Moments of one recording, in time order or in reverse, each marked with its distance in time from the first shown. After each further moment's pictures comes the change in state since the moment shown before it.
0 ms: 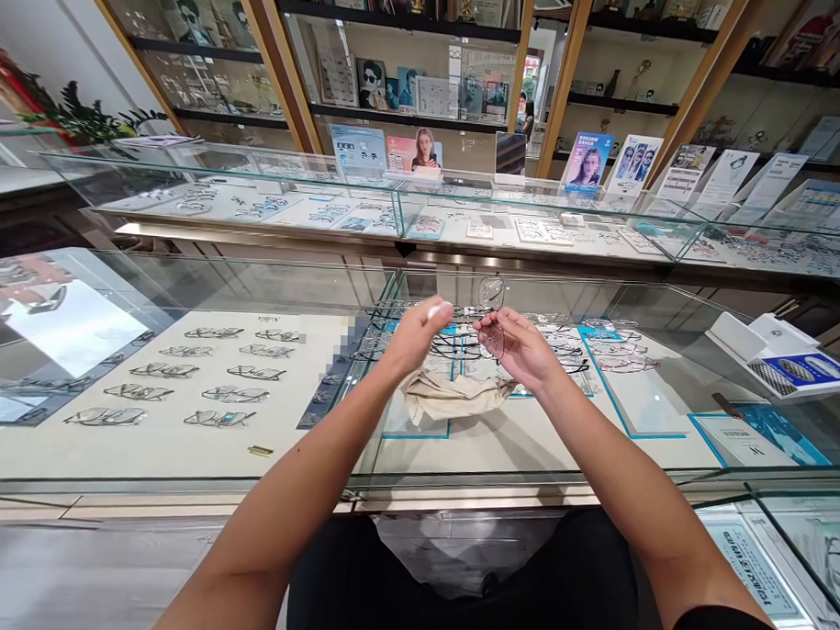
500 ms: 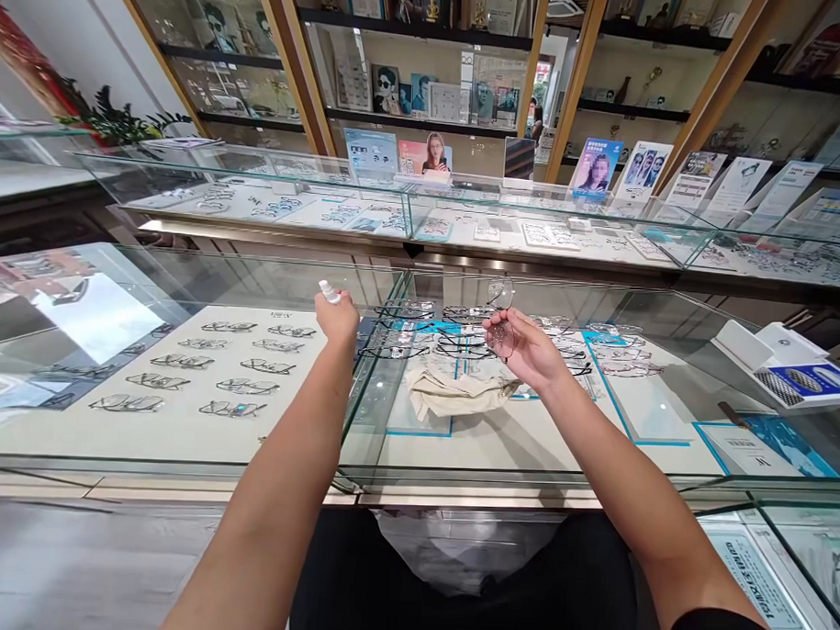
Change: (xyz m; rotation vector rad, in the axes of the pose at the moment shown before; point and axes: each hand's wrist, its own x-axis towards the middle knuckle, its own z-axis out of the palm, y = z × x) left_hand 0.032 -0.141 -0.113 0.226 0.931 -0.581; right_hand 0.002 -0.001 -0.008 0.071 -0.027 0.013
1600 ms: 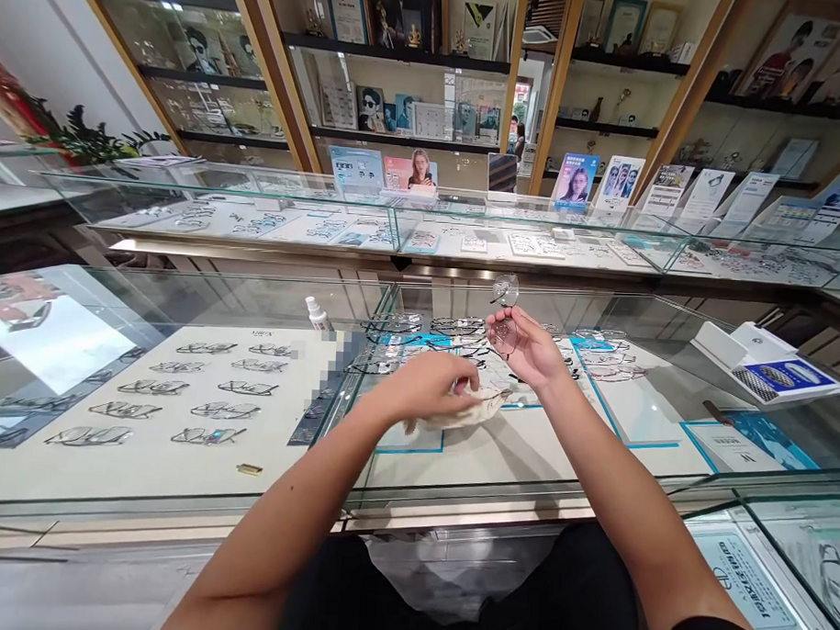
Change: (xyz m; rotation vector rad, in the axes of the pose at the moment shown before) left_hand -0.190 0.108 -0.044 0.377 -1.347 1.074; right_hand 0.005 -0.021 -0.006 0.025 0.075 -0.098
